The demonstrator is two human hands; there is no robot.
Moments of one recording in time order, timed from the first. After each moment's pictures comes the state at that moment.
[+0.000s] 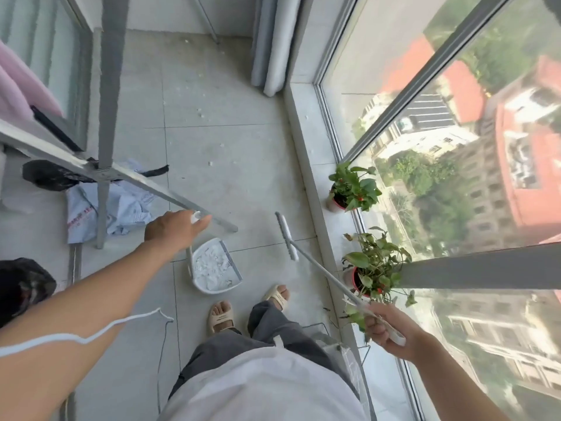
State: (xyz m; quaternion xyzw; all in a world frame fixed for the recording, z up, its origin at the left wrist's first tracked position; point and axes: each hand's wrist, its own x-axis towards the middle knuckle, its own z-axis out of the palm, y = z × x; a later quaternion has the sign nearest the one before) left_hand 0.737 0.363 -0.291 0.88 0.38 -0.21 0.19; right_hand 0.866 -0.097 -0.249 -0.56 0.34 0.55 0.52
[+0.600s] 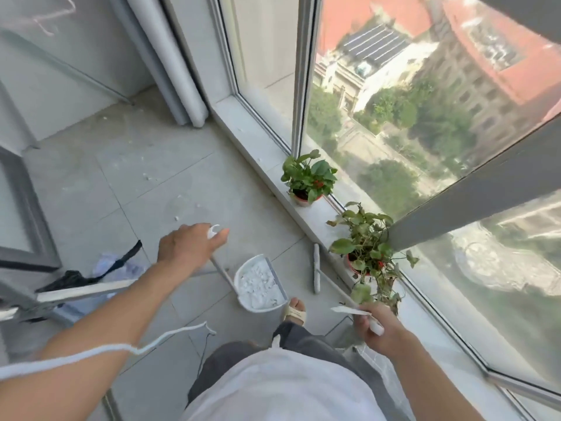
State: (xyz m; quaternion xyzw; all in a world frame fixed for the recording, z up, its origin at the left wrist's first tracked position) left_hand 0.933 0.249 -0.229 0.97 0.17 -0.19 0.03; right_hand 0.879 -0.148 -0.319 -0.40 0.52 0.40 0.63
